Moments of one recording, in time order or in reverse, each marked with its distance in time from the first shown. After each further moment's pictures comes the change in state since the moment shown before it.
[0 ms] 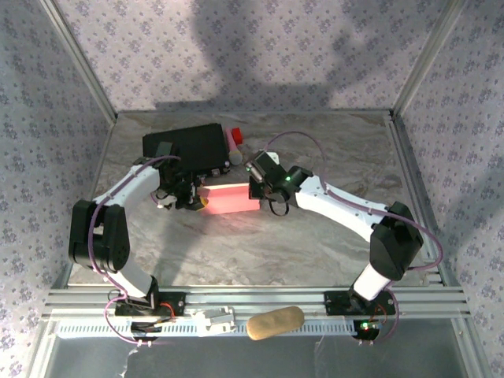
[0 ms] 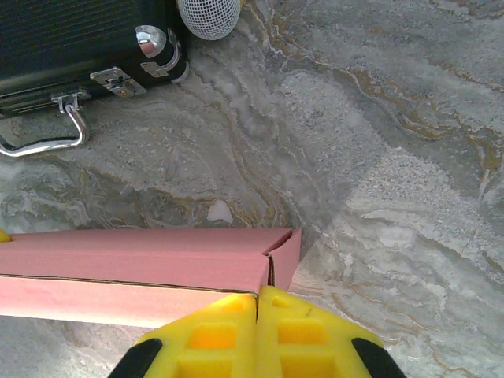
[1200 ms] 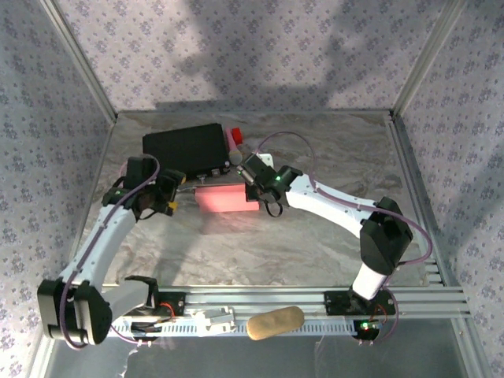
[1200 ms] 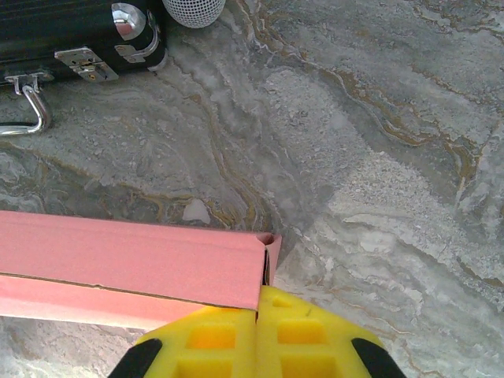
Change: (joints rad) left arm 0.047 -0.514 -0.202 0.154 -0.341 0.647; right arm 0.026 0.073 0.063 -0.066 0.071 -0.034
